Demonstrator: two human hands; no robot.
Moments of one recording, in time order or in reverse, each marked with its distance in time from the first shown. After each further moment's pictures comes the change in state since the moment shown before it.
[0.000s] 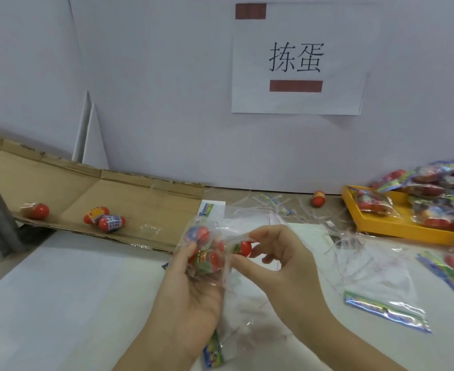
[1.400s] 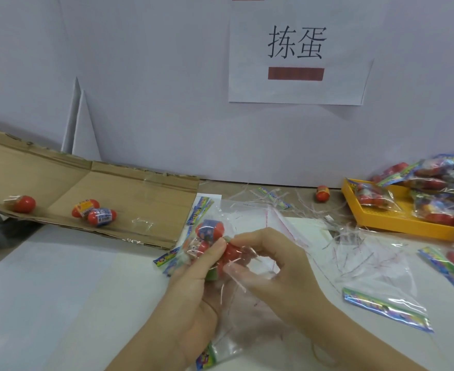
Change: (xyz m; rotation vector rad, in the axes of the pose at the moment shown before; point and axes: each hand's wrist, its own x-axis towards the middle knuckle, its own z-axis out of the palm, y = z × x) left_hand 0.013 -0.016 -0.011 0.354 -0.151 -0.001; right_hand 0.009 0.026 -0.014 -0.152 -0.186 -0.204
